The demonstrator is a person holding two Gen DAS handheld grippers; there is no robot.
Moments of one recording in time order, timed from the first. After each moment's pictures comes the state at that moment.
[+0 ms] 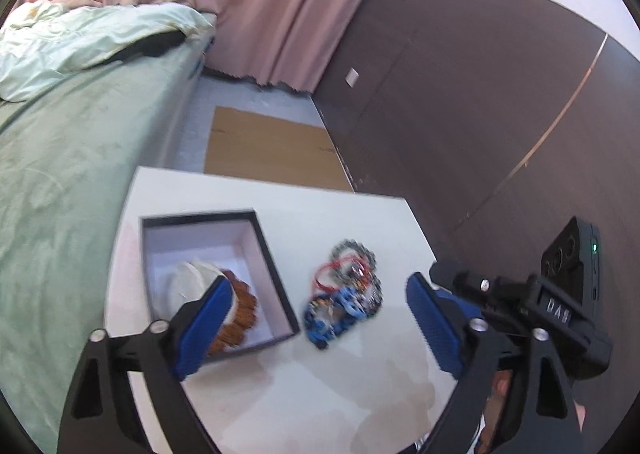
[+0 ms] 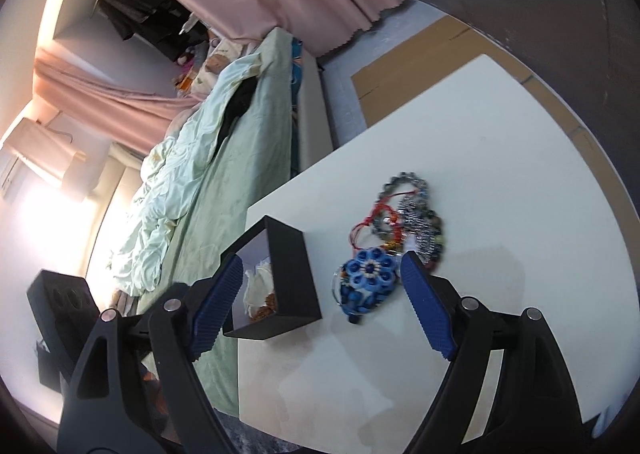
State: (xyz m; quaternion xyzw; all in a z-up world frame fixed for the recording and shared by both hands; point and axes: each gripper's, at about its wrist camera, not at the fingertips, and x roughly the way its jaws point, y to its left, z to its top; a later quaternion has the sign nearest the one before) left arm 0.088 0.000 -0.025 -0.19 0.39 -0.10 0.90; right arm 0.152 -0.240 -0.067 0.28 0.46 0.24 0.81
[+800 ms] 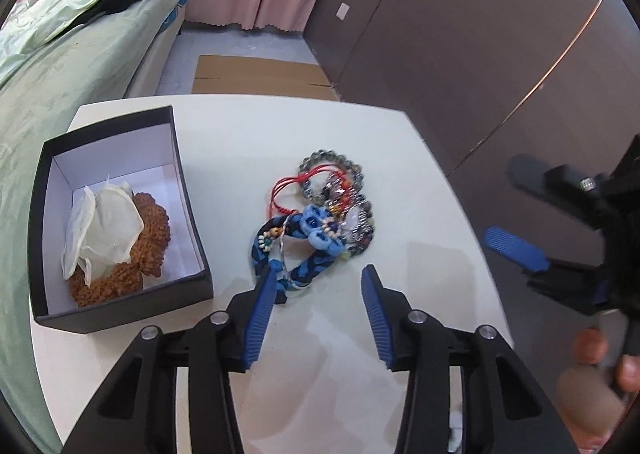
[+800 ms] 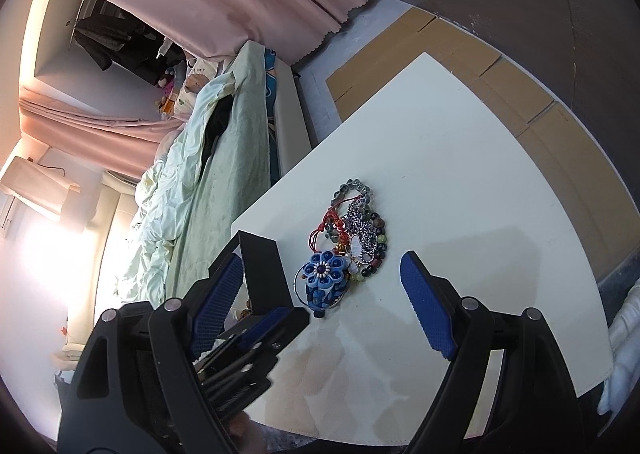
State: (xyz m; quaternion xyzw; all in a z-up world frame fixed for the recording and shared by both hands) left arm 0.111 -0.074 -0.094 -0.14 0.48 -0.11 0.86; right arm 0.150 -0.290 -0.071 0.32 0.47 0.21 0.80
